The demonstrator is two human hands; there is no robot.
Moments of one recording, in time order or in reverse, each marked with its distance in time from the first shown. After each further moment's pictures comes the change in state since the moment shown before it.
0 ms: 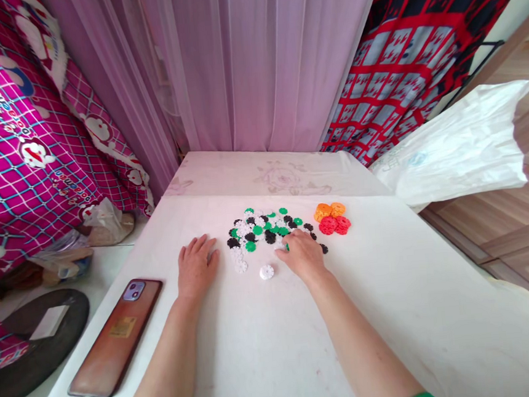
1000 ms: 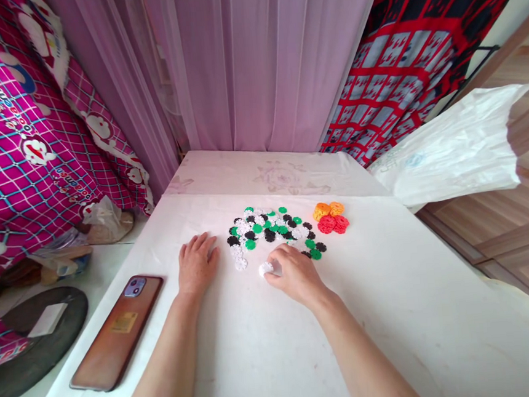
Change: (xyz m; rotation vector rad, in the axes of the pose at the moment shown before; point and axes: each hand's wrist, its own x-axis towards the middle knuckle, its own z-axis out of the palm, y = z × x) left_hand -0.001 0.003 -0.003 0.008 0.002 0.009; right_hand -0.044 -0.016 -0.001 0.224 -0.054 -0.218
